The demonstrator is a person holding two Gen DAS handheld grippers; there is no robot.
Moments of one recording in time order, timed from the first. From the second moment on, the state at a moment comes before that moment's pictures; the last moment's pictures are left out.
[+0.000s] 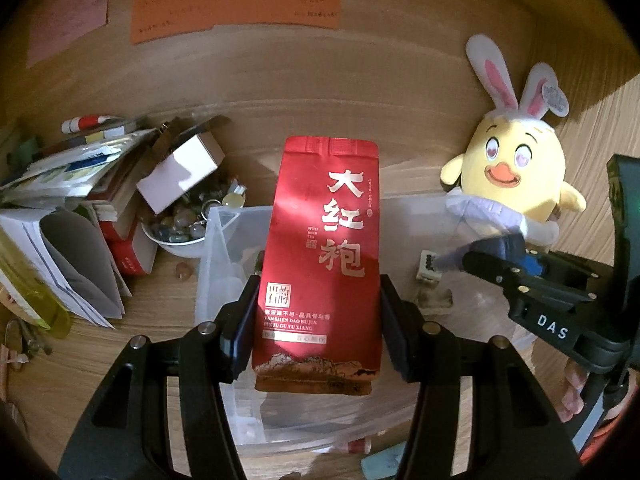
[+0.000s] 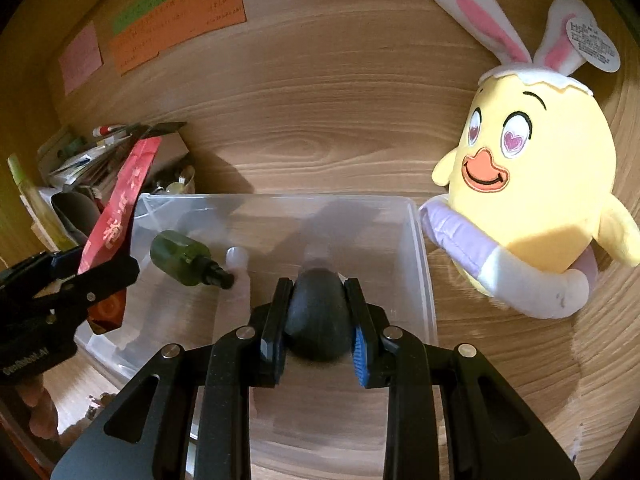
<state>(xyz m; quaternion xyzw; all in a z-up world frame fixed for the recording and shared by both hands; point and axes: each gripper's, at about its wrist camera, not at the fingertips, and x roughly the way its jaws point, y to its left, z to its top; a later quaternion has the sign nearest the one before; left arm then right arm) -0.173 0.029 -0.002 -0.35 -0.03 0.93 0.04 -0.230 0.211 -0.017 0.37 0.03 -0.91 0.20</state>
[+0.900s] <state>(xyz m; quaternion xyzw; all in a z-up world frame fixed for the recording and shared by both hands) -0.152 0.031 0.021 -0.34 -0.02 0.94 0.05 -0.206 0.196 -0.006 0.34 0.08 -0.92 0.20</state>
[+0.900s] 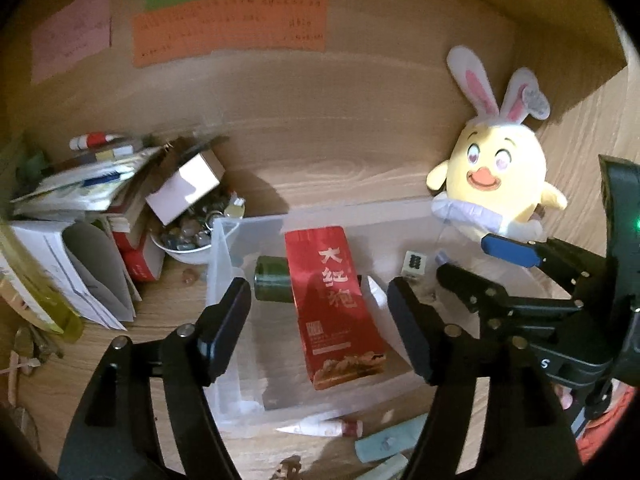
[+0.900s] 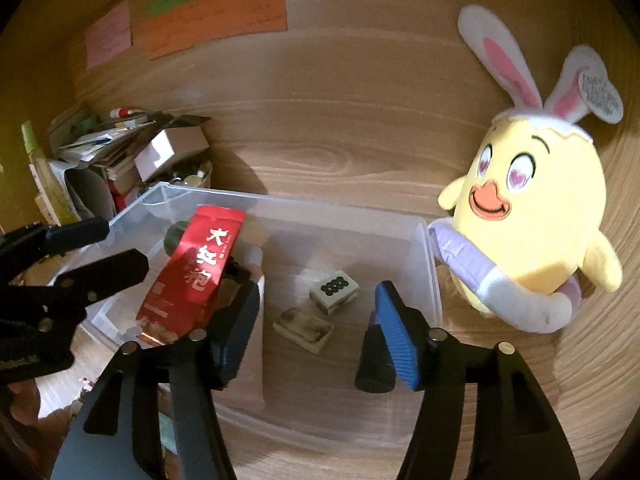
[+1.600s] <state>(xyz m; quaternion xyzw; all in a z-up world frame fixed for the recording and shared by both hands) -0.084 0.016 0.051 -0.30 -0.01 0.95 0.04 -0.141 0.208 0.034 0.29 0.07 -0.93 0.24</state>
